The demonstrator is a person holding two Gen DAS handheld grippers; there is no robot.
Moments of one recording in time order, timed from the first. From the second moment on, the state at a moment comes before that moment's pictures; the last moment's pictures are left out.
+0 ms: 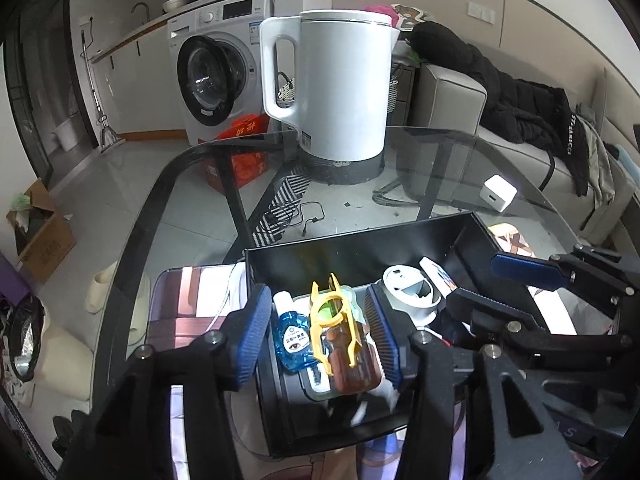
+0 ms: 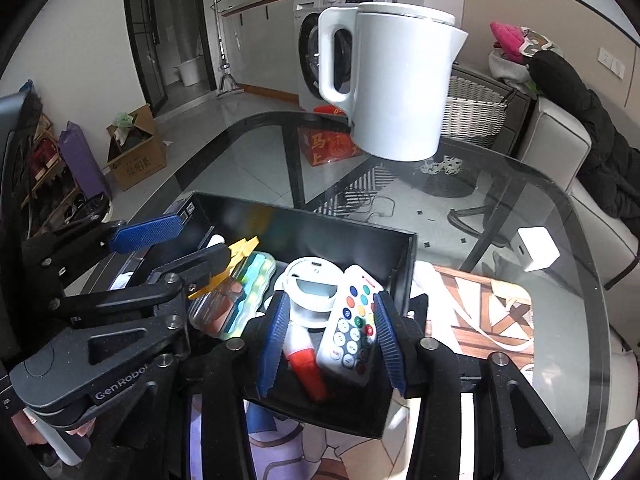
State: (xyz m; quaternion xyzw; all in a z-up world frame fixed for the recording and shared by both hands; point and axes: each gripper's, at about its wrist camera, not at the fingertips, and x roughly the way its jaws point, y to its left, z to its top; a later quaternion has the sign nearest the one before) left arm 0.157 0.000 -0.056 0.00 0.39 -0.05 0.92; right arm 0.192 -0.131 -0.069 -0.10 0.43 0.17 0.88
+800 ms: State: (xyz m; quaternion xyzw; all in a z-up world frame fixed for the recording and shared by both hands) left arm 0.045 0.021 0.032 0.00 0.15 0.00 0.99; right arm 0.093 -0.155 0.027 -0.01 0.21 0.16 0.97
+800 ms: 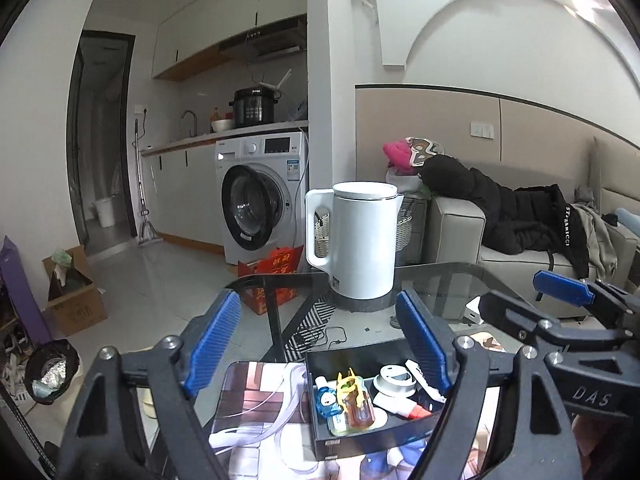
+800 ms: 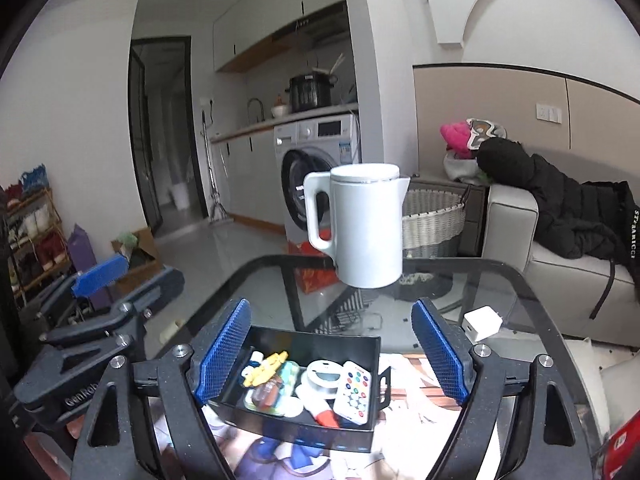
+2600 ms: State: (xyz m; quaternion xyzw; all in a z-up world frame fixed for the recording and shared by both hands) left arm -0.016 0.009 -0.013 0.04 0.18 0.00 0.98; right arm 0.029 -0.182 -0.016 -0.04 0.22 0.16 0.96
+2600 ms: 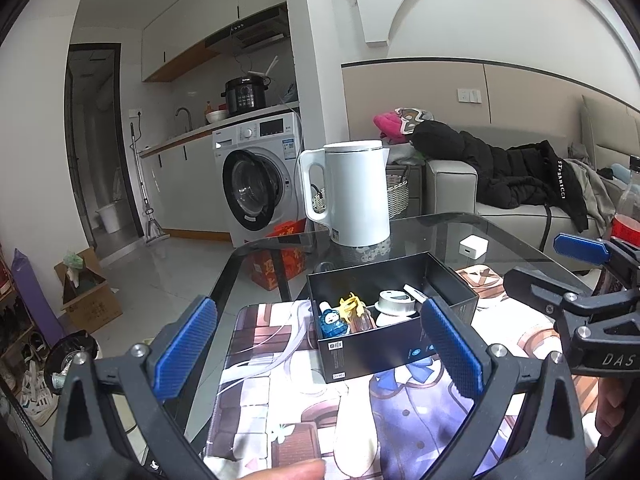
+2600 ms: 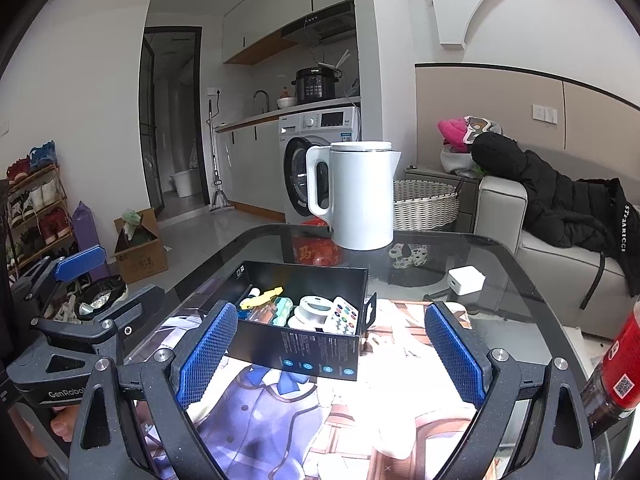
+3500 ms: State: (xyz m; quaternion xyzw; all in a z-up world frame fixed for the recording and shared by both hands) left arm -0.016 0.007 -0.011 0.05 0.18 0.01 0.98; right arm 0.029 -0.180 -0.017 -0.04 0.22 0.16 0.96
